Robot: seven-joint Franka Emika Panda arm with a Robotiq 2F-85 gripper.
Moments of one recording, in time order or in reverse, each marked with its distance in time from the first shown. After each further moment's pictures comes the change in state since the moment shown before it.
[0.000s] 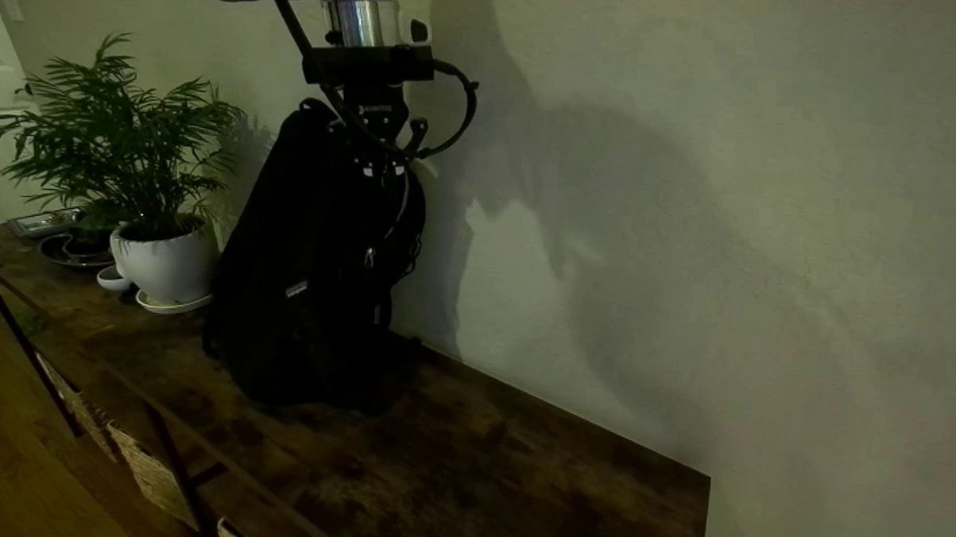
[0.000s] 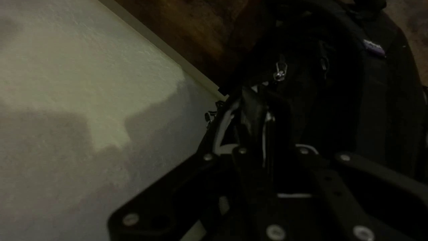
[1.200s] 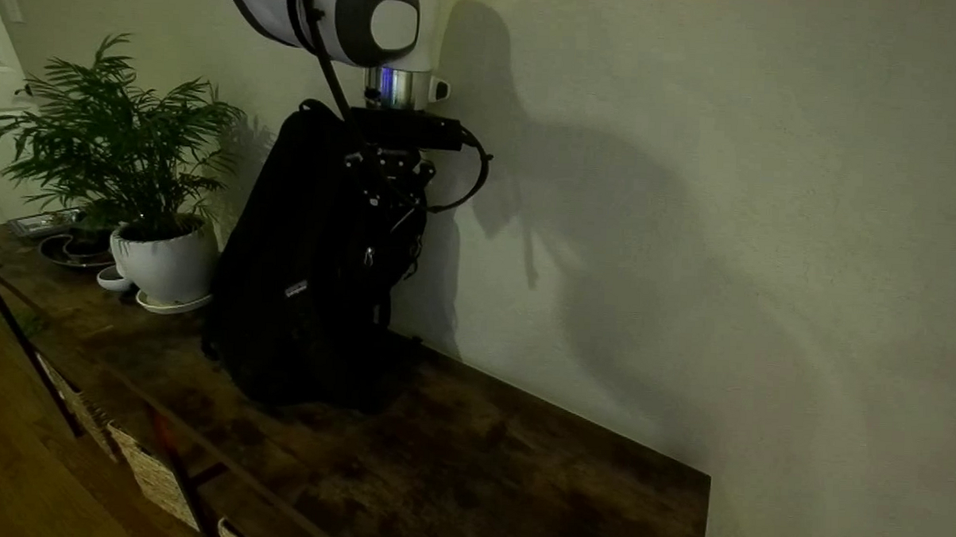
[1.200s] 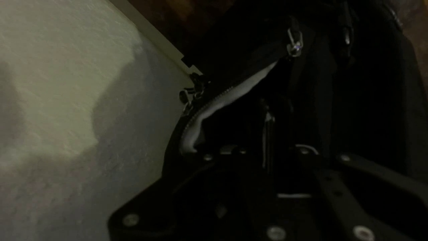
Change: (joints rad) arm -0.088 0.196 0.080 0.162 0.196 -0.001 -0.266
